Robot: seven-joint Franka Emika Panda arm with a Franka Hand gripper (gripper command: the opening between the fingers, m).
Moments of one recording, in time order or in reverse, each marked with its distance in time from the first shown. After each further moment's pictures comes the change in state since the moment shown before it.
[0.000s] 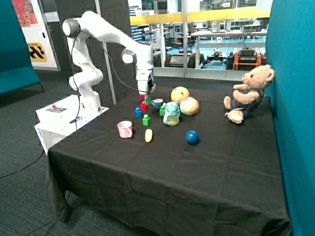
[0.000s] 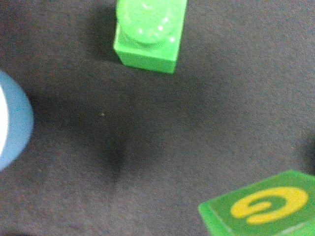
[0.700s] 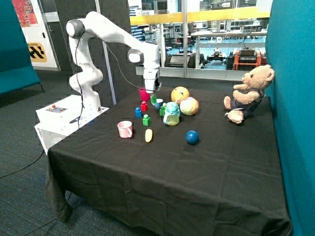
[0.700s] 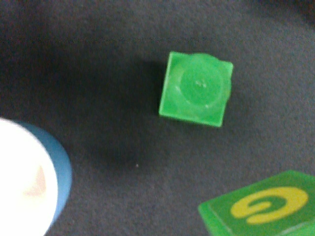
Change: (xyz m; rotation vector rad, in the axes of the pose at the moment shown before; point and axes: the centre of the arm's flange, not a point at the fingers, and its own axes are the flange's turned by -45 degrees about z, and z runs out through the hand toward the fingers) arm 0.032 -0.020 0.000 -0.001 0.001 -0.016
